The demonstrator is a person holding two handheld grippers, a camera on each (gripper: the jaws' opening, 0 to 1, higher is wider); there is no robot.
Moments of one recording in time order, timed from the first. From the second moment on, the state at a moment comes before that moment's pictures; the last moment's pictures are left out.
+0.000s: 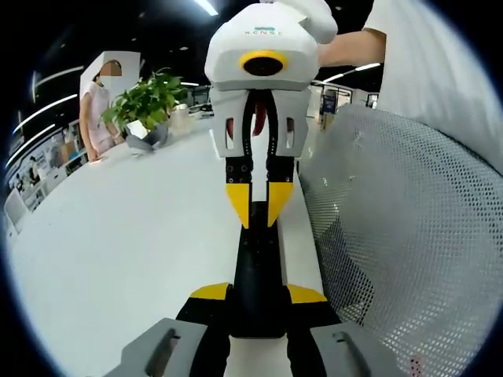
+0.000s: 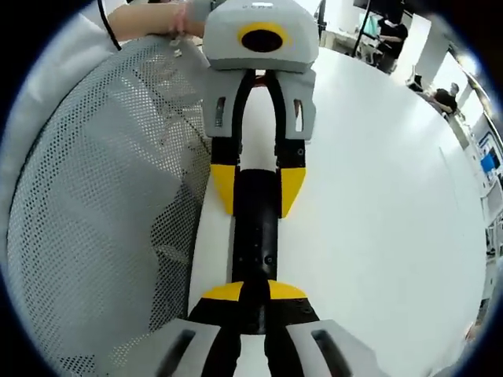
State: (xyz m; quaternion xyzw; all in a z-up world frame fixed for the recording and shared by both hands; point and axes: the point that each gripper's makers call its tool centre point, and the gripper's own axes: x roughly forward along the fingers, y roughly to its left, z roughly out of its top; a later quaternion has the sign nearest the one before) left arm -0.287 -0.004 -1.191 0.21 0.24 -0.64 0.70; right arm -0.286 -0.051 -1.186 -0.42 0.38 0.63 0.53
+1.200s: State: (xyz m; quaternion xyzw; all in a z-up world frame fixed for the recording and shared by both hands) left arm -0.288 -0.004 -1.191 0.21 0.24 -0.64 0.70; right arm -0.288 -0.055 -1.184 -0.41 0.35 0.60 0.60
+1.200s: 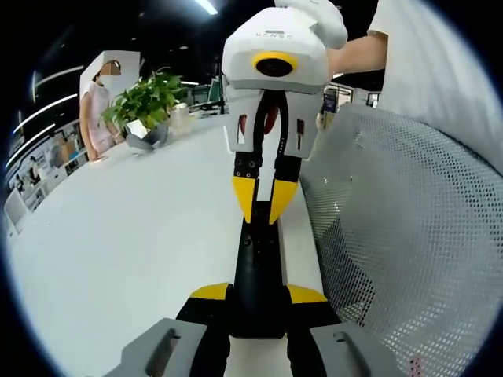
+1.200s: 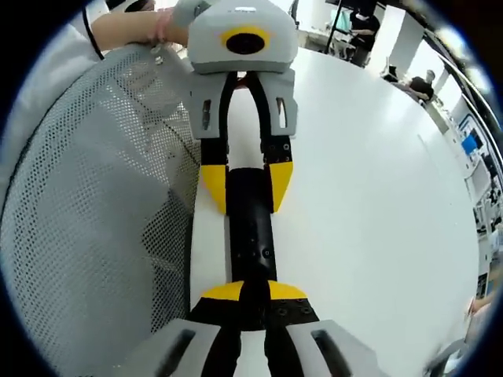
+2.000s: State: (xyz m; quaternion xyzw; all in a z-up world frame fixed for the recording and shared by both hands) left arm -0.287 -0.004 -1.191 0.21 0.24 -0.64 0.70; right arm -0.288 -0.059 -1.187 -0.42 0.40 0.58 0.57
